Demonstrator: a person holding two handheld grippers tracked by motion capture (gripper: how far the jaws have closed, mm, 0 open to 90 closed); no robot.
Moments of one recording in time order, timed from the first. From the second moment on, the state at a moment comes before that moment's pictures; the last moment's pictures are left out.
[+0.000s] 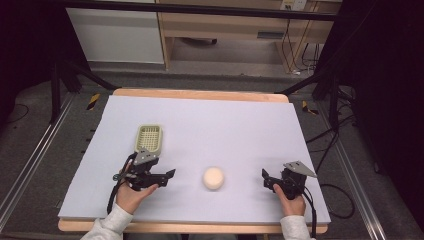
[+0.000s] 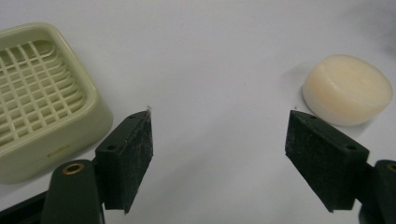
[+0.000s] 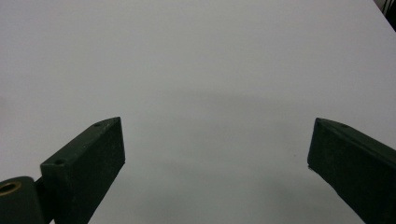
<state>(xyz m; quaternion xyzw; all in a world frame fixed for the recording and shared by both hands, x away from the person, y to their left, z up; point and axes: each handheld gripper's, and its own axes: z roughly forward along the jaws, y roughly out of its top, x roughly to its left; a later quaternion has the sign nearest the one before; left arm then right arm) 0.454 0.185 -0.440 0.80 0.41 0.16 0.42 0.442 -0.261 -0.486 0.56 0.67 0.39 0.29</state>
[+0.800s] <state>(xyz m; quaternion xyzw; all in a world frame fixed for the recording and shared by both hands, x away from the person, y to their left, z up) 0.457 0.151 -0.434 0.81 0.38 0.16 0.42 0.442 -0.260 -0.486 0.55 0.68 0.39 0.30</state>
